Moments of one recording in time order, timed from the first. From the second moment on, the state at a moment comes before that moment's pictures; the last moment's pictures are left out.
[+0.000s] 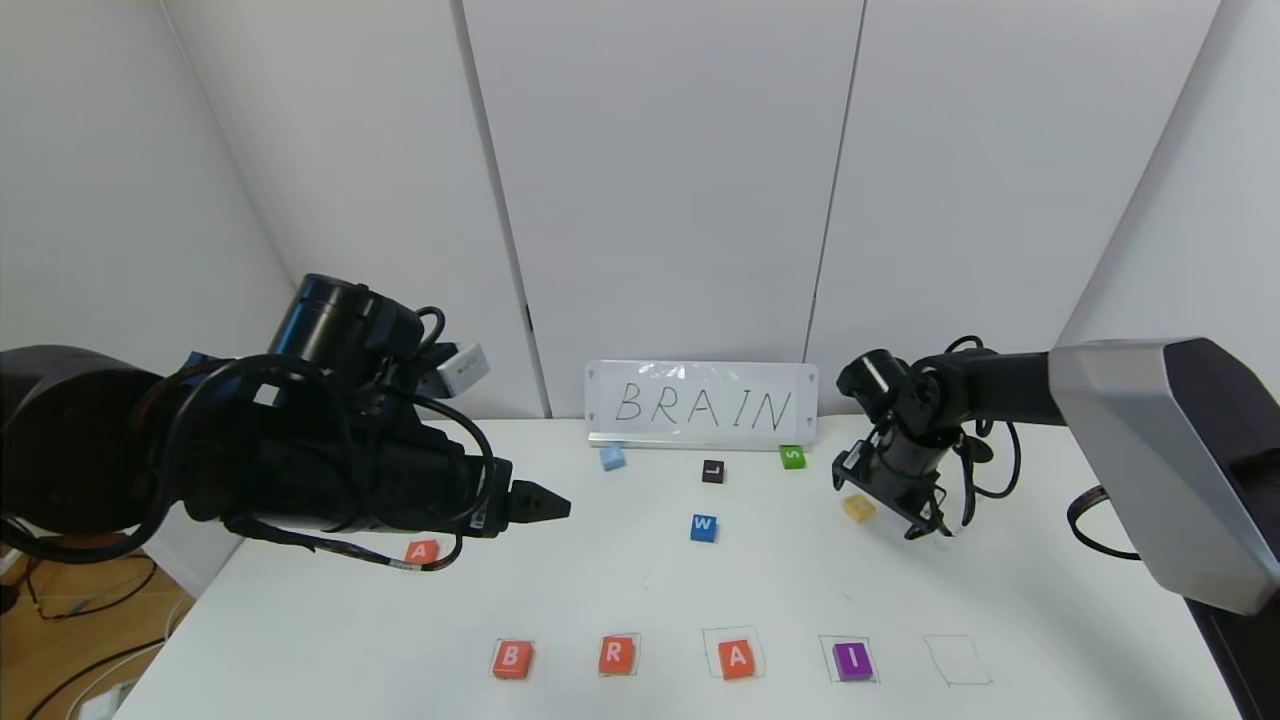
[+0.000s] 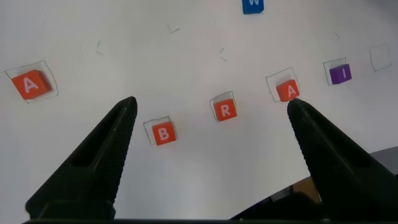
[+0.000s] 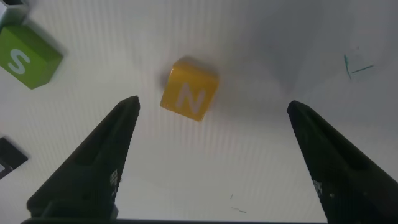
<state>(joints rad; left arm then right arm) -0.37 1.67 -1.08 0.22 -0.11 -0.18 0.27 2.51 -2.00 0.70 -0.15 1.04</state>
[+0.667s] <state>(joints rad) -0.37 1.69 -1.08 0.22 -0.11 -0.18 0.26 2.53 -2.00 0.70 -0.15 1.03</state>
